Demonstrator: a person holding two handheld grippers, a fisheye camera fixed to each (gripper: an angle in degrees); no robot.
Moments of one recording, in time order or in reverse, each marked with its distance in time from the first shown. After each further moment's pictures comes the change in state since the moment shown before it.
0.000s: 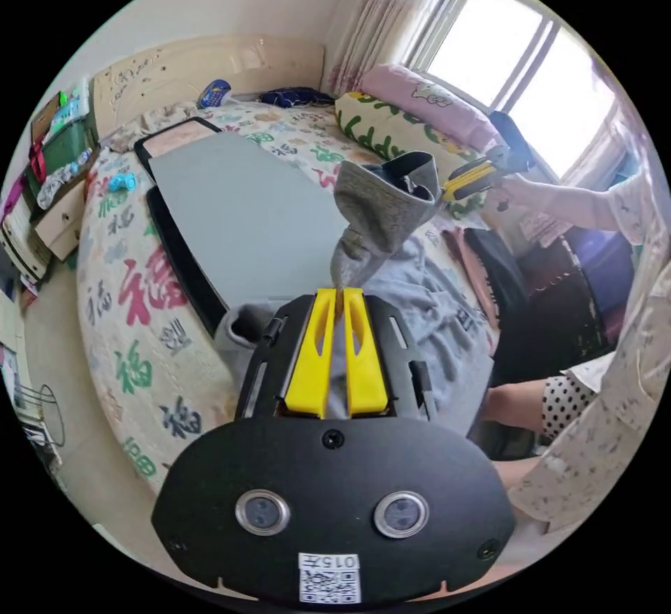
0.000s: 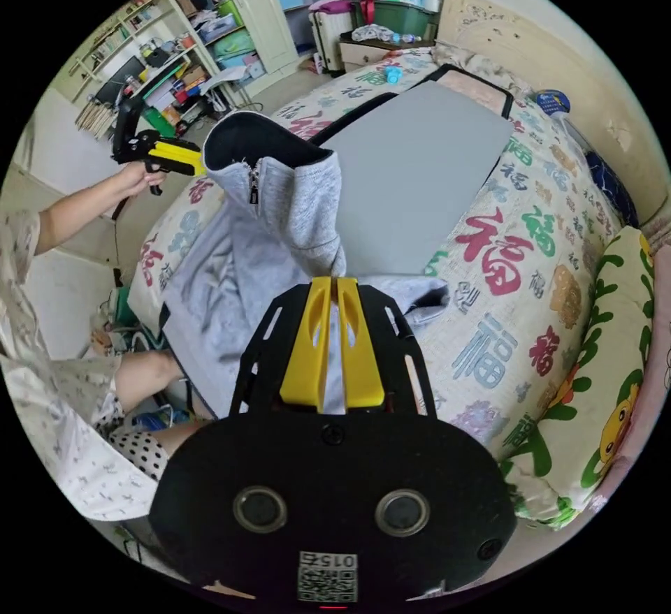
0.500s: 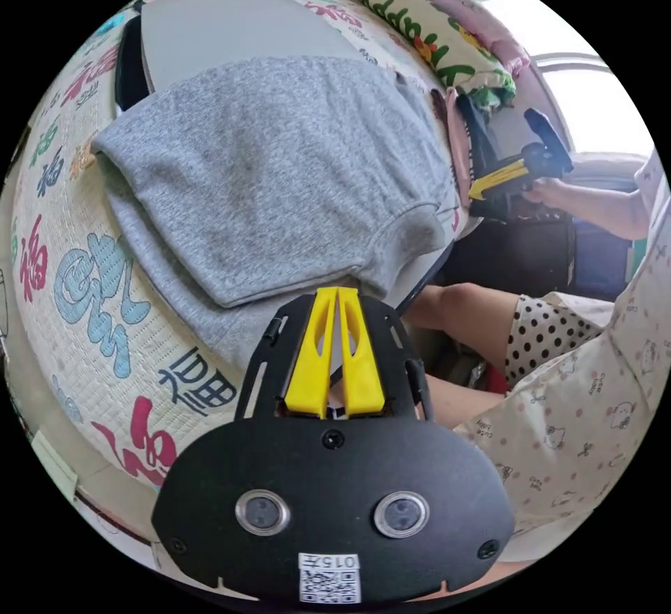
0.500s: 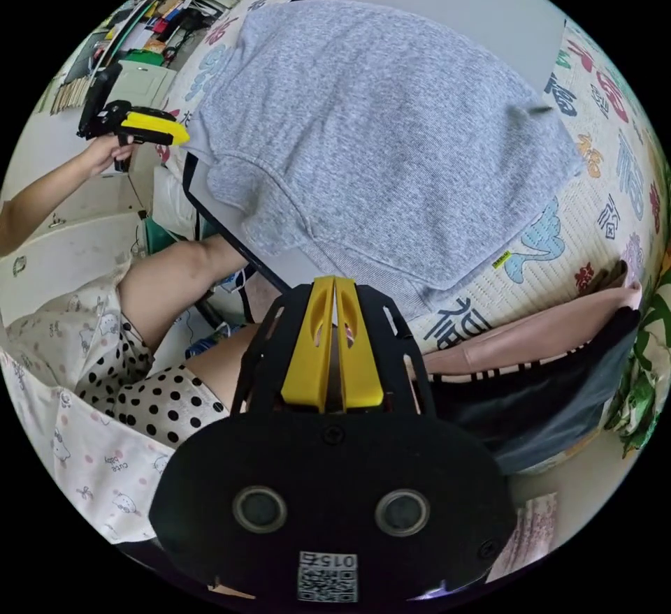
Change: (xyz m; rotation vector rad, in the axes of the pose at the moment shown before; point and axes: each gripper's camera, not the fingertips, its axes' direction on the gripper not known) left arm 0.127 0.331 0.115 -0.466 0.217 -0.235; right arm -0.113 0.221 0.147 -0.445 -0.179 0.134
